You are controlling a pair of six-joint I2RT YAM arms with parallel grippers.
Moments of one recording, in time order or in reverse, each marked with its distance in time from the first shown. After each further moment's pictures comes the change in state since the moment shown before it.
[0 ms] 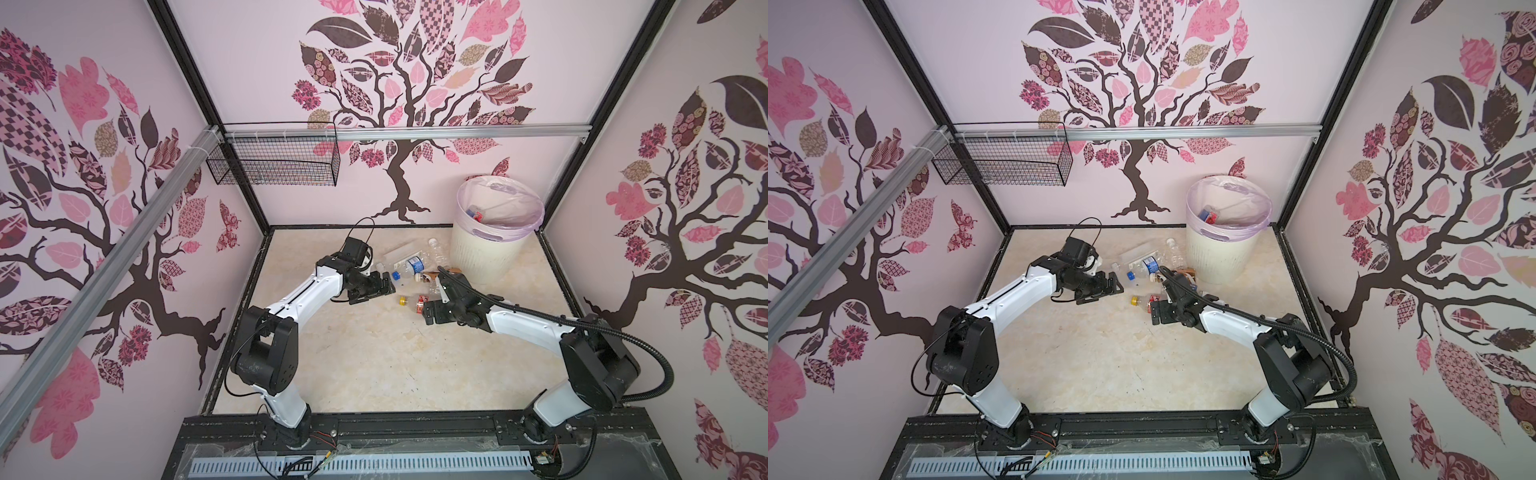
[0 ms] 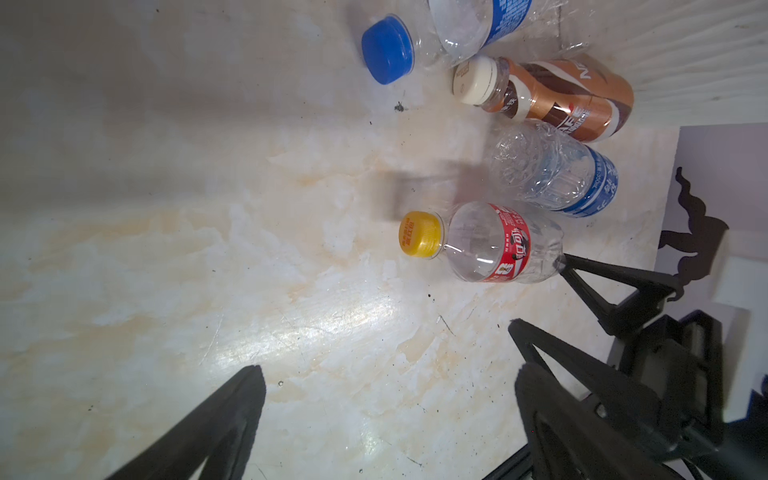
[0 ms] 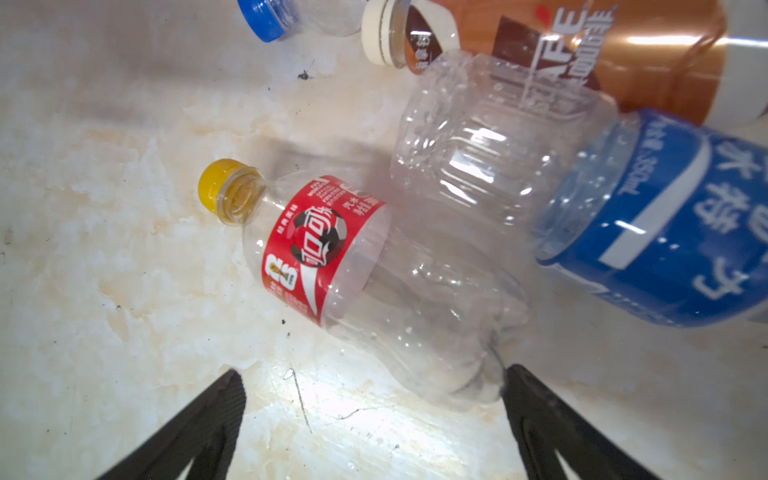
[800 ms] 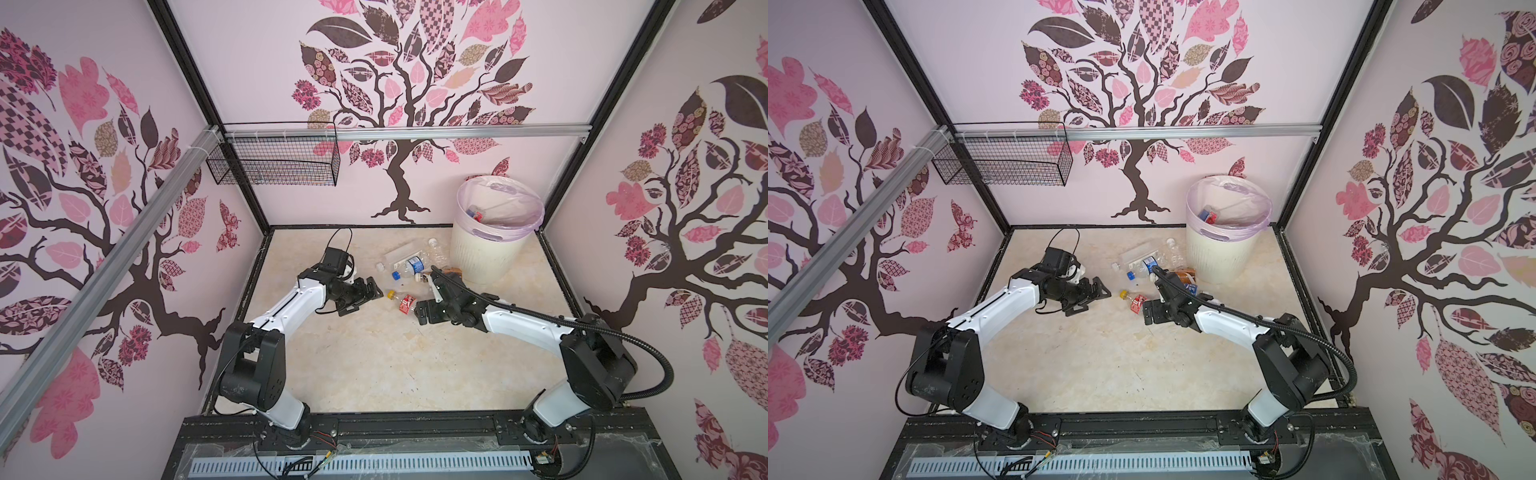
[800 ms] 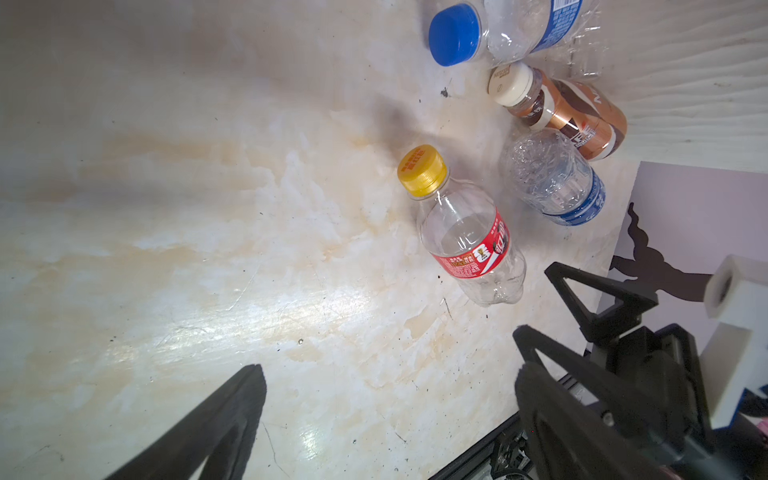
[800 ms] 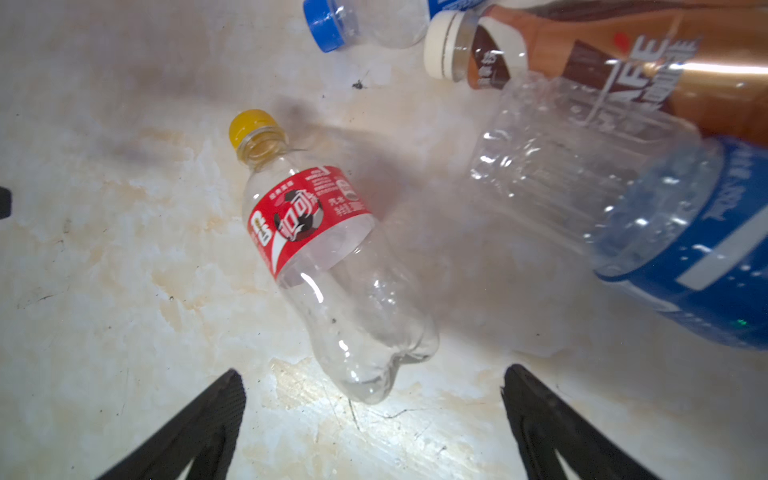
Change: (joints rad) left arm 0.104 -0.113 -0.184 0.074 0.097 -0.083; right arm 0.032 0.007 0.055 -0.023 0.002 0.004
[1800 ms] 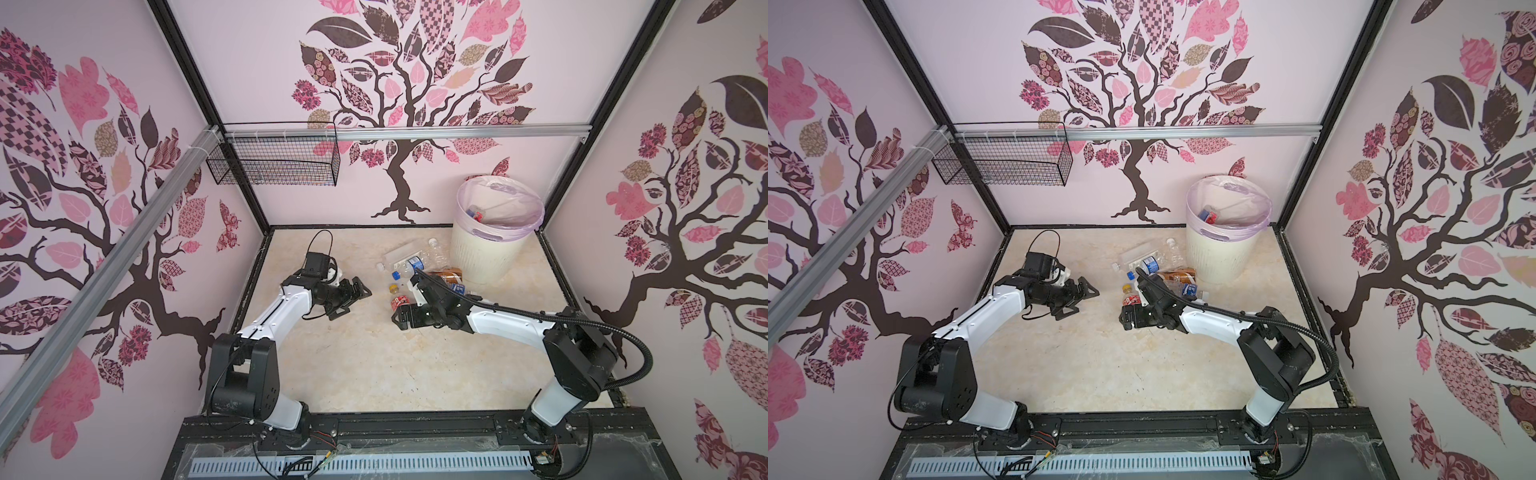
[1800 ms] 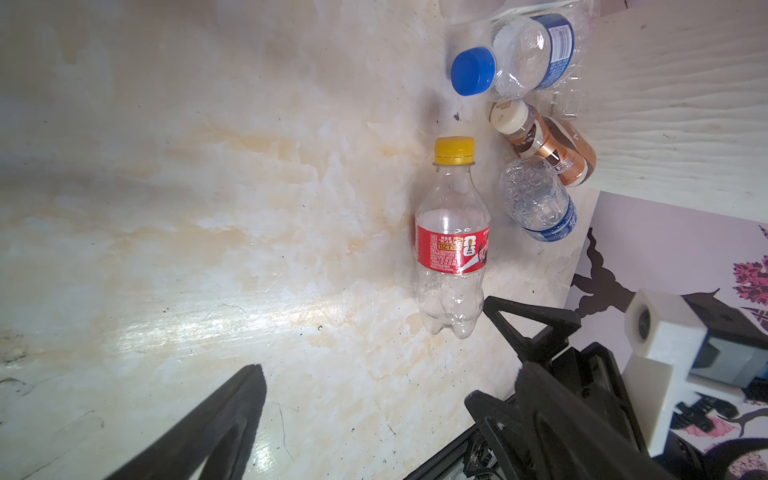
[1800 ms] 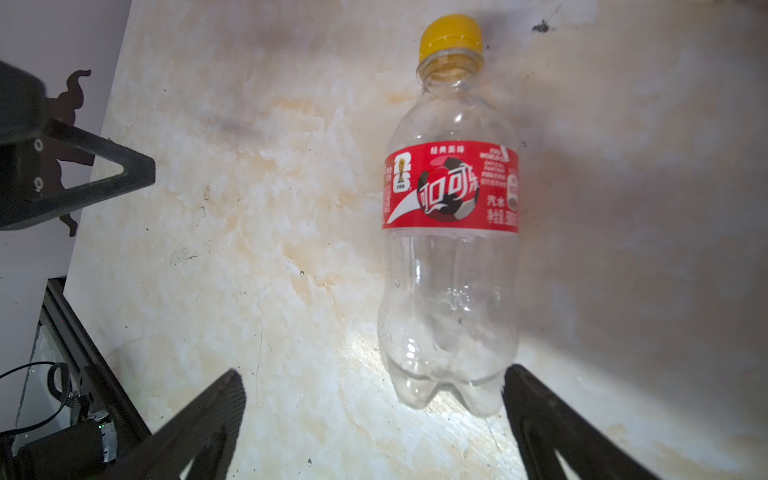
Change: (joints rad) left arm 0.114 -0.072 -0.085 0.024 0.077 -0.014; right arm 0.099 0.082 0.061 0.068 -0.179 0.127
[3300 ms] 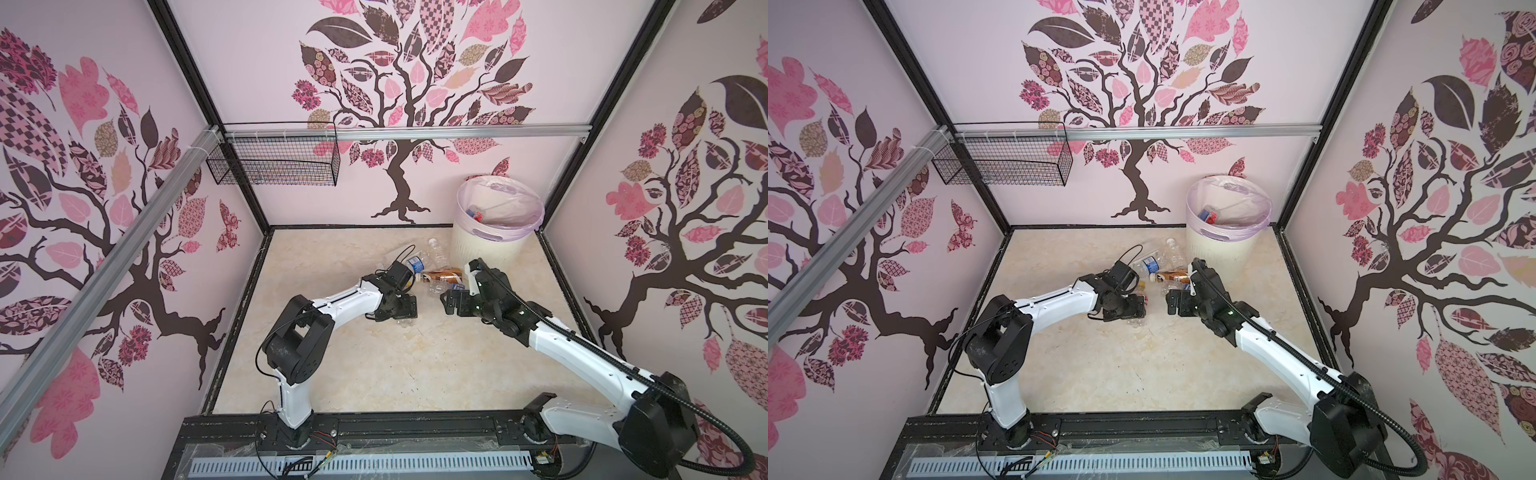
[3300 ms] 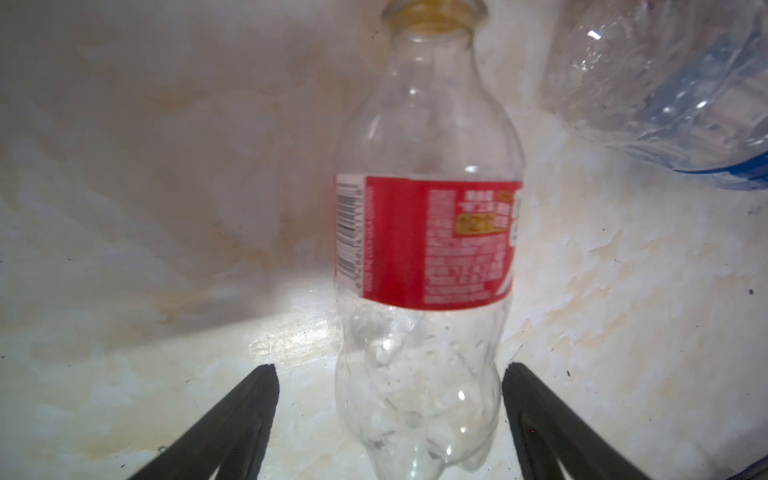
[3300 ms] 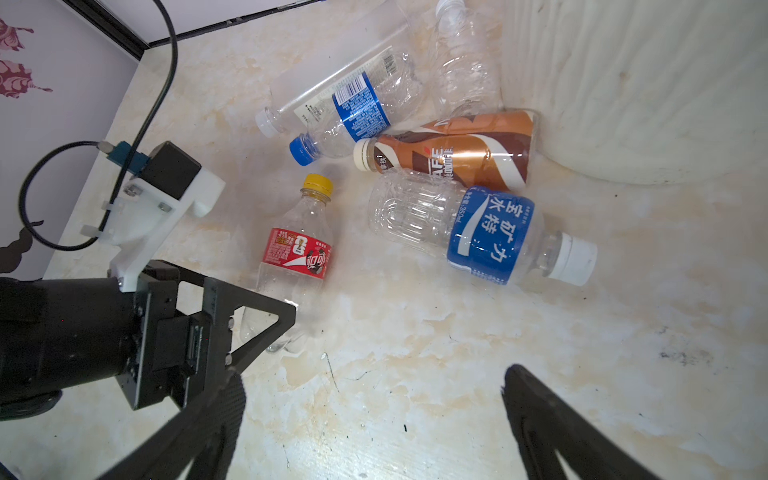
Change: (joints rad) left arm -0.506 0.366 0.263 0.005 -0.463 -0.061; right arm -0.240 -0.481 -0.188 -0.145 0.188 -0.079
